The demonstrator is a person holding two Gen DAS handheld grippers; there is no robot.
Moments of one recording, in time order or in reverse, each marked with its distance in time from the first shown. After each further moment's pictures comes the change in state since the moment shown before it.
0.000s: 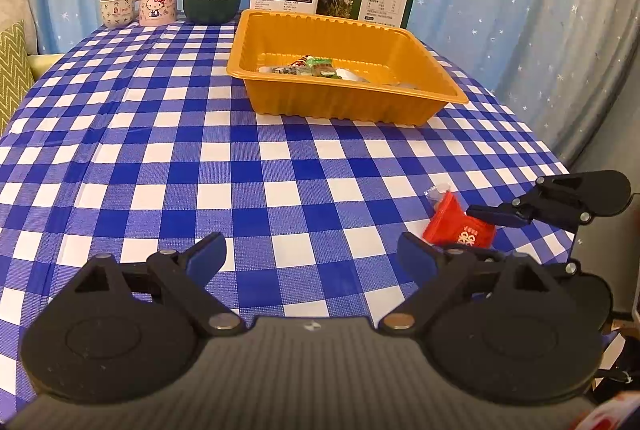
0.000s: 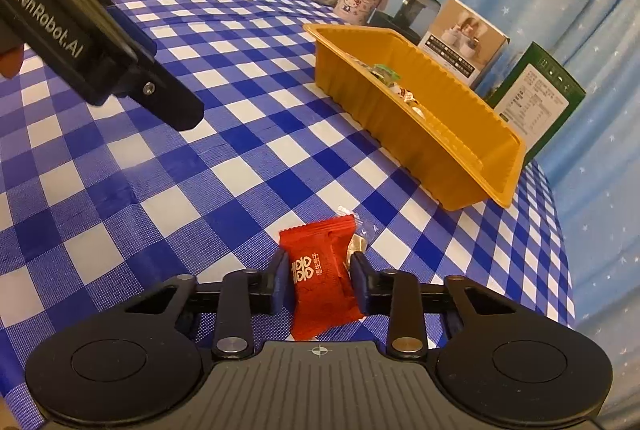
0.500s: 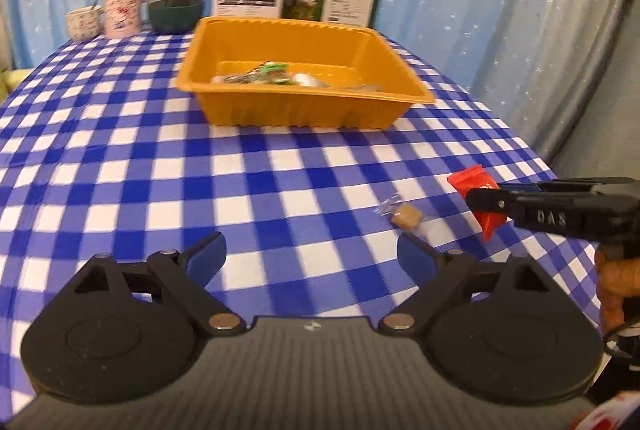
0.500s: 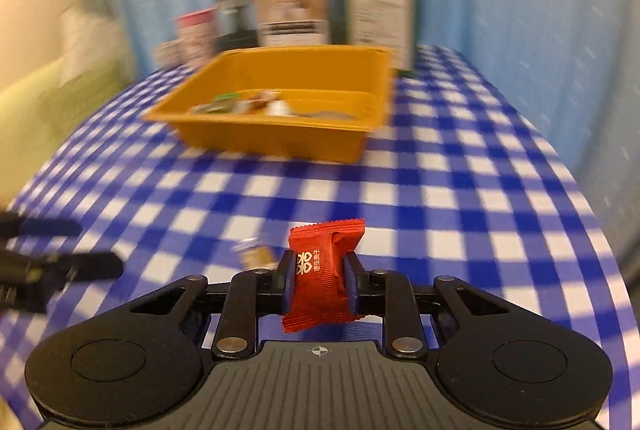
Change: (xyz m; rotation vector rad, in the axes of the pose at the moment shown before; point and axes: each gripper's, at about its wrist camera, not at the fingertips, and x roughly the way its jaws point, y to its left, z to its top) left arm 0.013 -0.027 0.007 0.059 -0.016 -0.071; right arm -0.028 -0.088 -0.019 0.718 -0.026 -0.033
